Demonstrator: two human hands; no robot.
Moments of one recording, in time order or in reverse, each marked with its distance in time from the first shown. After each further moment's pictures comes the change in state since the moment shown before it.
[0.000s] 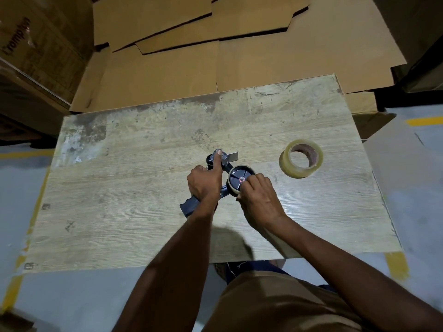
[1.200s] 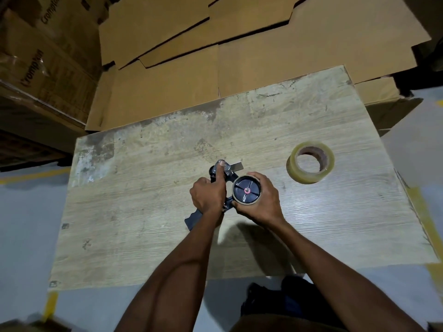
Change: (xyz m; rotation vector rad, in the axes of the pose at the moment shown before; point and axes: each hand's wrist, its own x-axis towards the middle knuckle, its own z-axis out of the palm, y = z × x) left_hand 0.004 0.000 0.004 0.036 -0.004 0.040; right_hand 0.022 0.010 0.029 0.801 0.167 0.502
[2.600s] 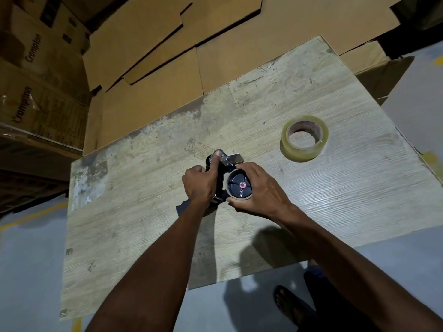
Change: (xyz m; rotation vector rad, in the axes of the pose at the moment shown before) left_hand 0.032 -0.008 0.005 -0.018 -0.124 0.339; right_hand -0.004 0.009 -0.004 -0.220 -0.056 -0.319
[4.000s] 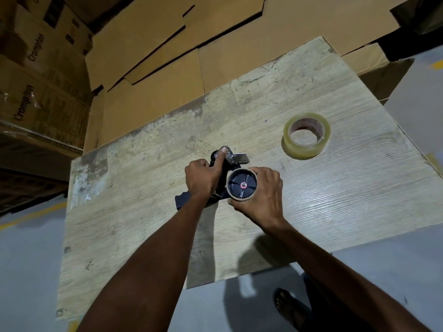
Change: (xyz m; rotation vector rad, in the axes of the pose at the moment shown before) left_hand 0.005 0.003 -0.001 0.053 -0.055 0.099; right_hand -0.022 -0.012 0.030 -0.088 0.230 0.358
